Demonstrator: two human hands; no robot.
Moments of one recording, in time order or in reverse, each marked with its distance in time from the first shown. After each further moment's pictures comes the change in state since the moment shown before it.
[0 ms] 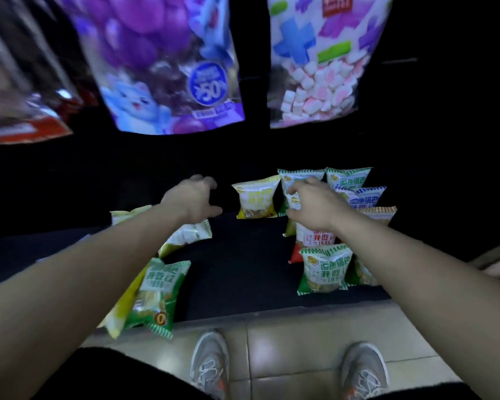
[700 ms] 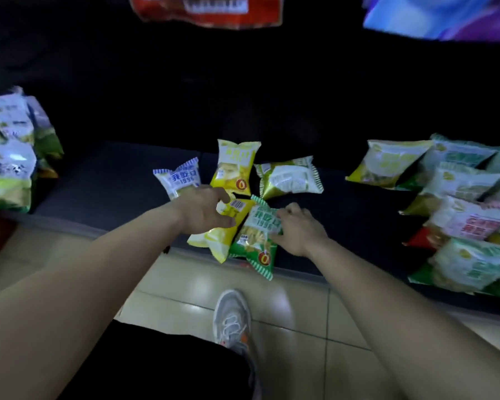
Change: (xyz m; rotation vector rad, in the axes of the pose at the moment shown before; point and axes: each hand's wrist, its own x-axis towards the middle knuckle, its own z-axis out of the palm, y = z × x) left_hand -0.152 -0.226 0.060 -0.223 -0.284 -0.230; right_hand 0.020 -0.238 0.223 -0.028 -0.365 -0.229
